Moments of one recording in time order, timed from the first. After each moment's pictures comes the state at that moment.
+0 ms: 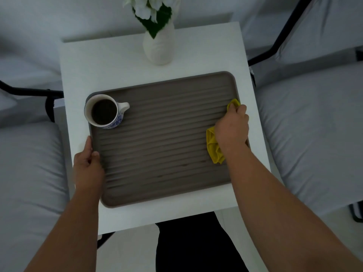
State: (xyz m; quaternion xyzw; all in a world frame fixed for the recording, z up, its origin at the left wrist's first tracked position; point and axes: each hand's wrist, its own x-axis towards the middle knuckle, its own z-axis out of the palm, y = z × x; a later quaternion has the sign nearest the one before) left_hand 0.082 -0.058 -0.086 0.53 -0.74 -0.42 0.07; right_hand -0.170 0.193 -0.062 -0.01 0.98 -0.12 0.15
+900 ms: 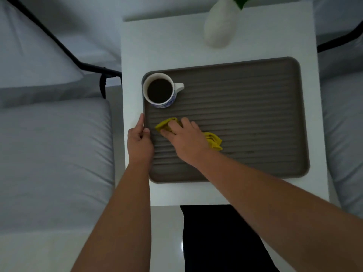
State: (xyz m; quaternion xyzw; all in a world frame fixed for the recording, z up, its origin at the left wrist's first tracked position) left_hand 0.078 -0.056 -0.075 0.55 -0.67 -0.49 0.08; right_hand -0.025 0.054 -0.054 -0.55 0.82 -0.04 0.17
